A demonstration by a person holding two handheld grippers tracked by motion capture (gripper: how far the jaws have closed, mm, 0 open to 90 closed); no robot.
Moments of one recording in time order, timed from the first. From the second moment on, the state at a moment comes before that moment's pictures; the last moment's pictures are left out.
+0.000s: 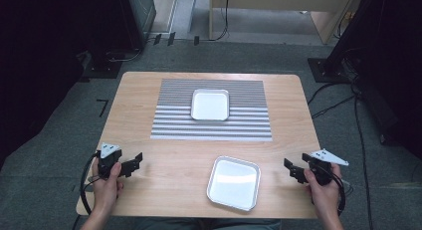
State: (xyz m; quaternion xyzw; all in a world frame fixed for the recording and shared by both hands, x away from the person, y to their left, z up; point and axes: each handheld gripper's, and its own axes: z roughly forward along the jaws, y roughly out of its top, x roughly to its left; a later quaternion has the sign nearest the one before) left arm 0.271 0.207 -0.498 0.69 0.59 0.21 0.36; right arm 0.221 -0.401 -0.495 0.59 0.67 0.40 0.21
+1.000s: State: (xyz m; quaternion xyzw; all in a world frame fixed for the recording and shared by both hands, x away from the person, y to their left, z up) left arm 0.243 0.244 -0.518 0.69 0.60 0.26 0.30; right arm 0.194 -0.408 -0.525 0.62 0.67 0.30 0.26
